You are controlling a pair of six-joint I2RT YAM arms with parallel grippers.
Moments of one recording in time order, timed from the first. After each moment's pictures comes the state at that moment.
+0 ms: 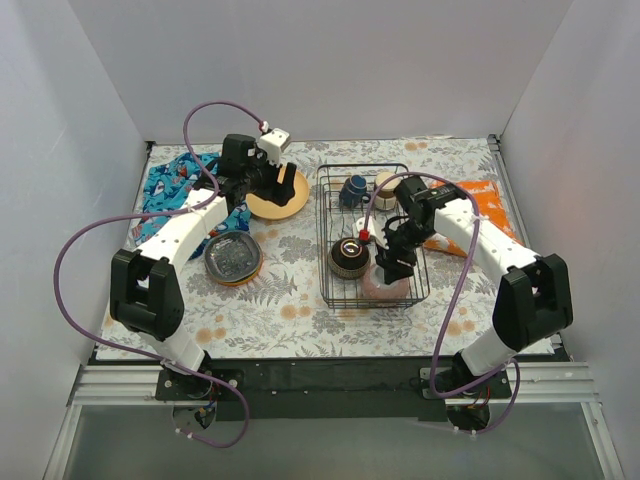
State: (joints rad) left arm -0.34 1.64 1.39 -0.34 0.27 0.12; right arm 0.45 1.56 1.27 -1.16 -0.64 -1.17
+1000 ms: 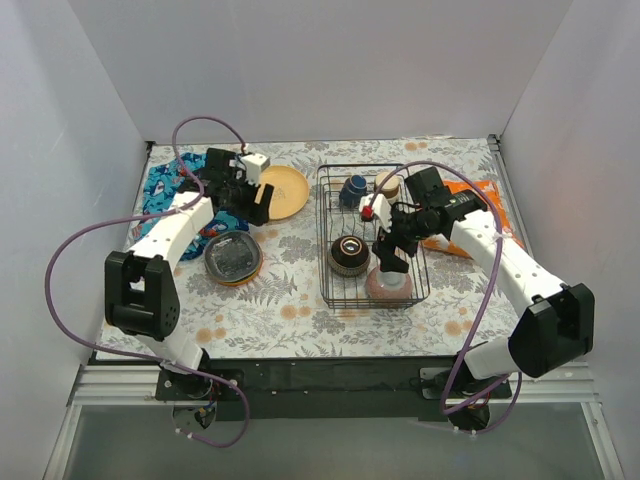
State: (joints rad) left arm -0.23 1.63 1.31 -0.54 0.26 0.20; right arm 0.44 1.41 1.23 -0.95 -0.55 -0.82
